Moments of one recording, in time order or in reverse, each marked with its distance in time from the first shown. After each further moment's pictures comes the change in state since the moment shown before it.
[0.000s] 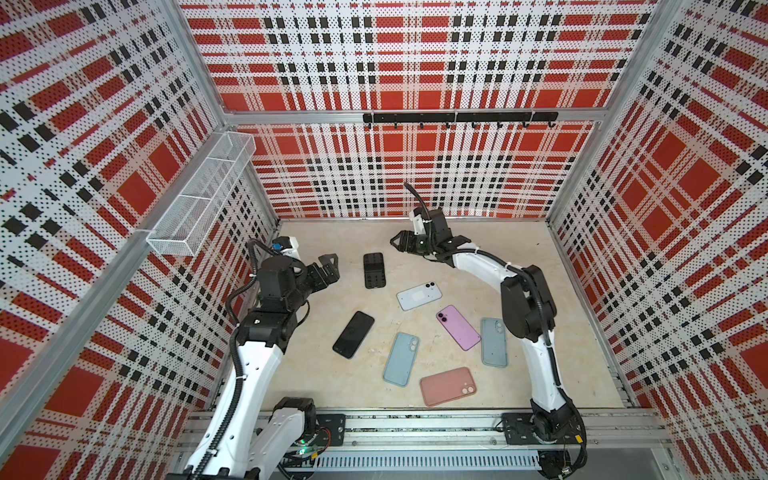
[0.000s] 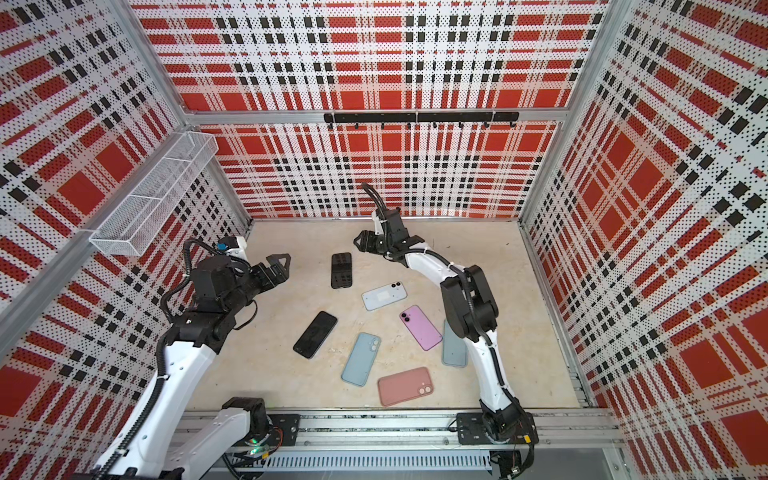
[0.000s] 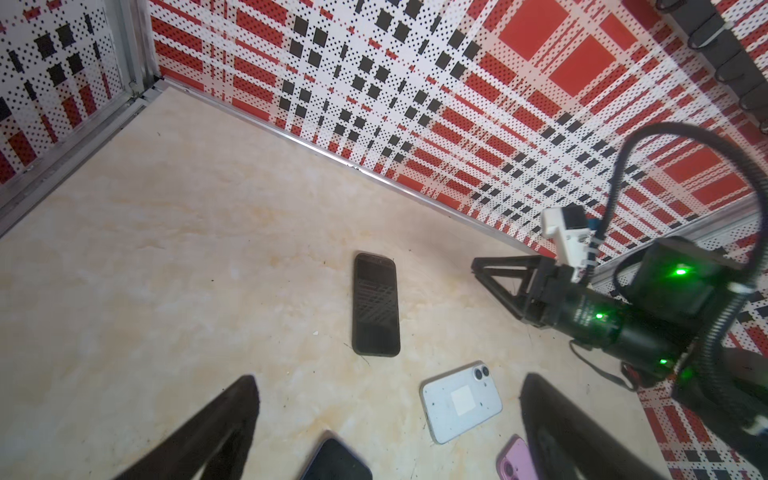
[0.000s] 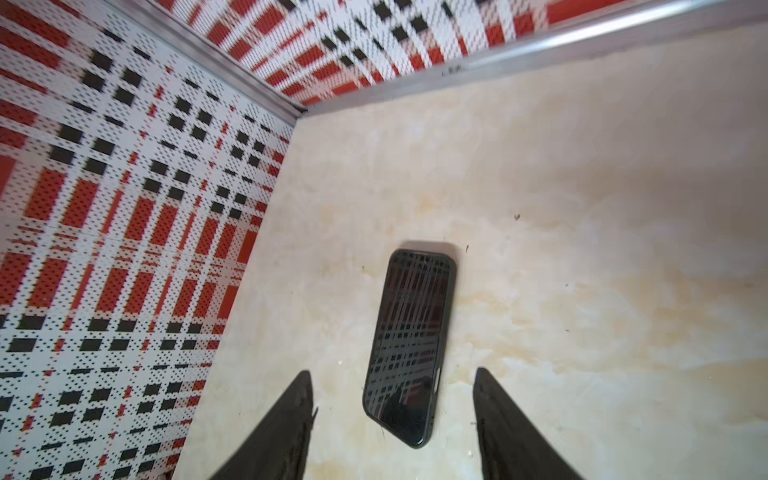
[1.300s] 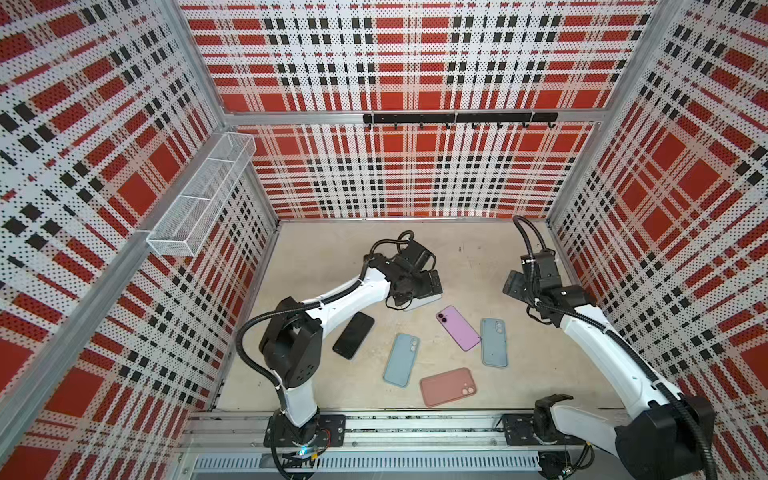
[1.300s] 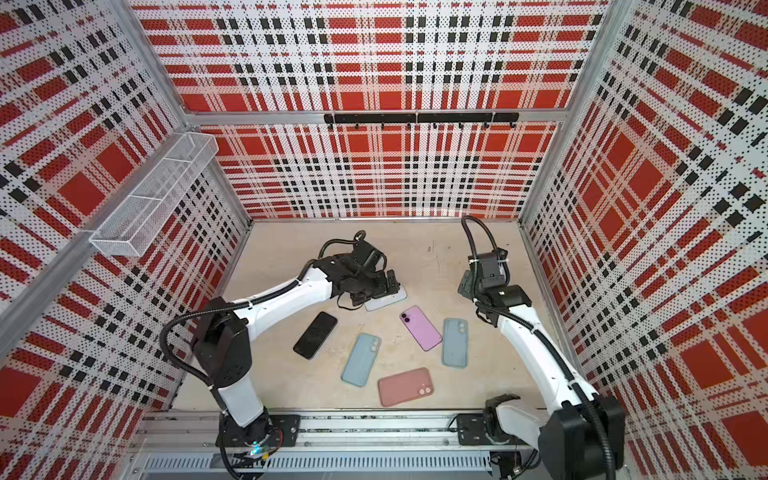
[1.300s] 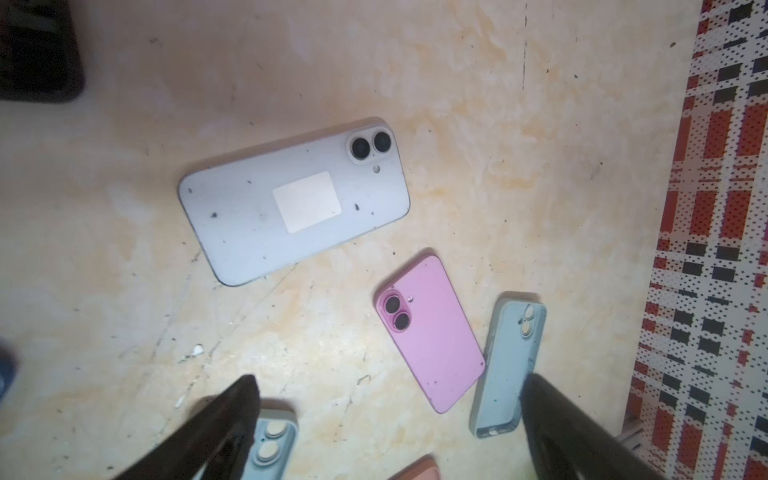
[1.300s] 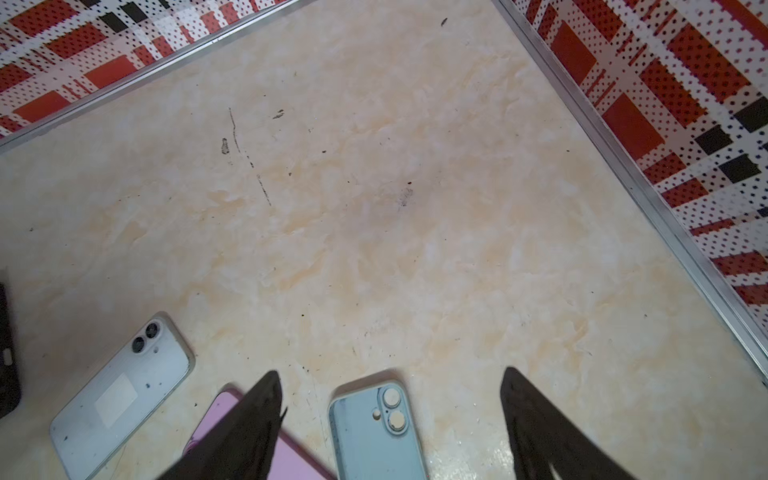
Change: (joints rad) left arm -0.703 0.908 0.612 -0.336 -0.072 -0.441; right arm -0.309 -1.015 -0.871 -0.503 0.680 -0.003
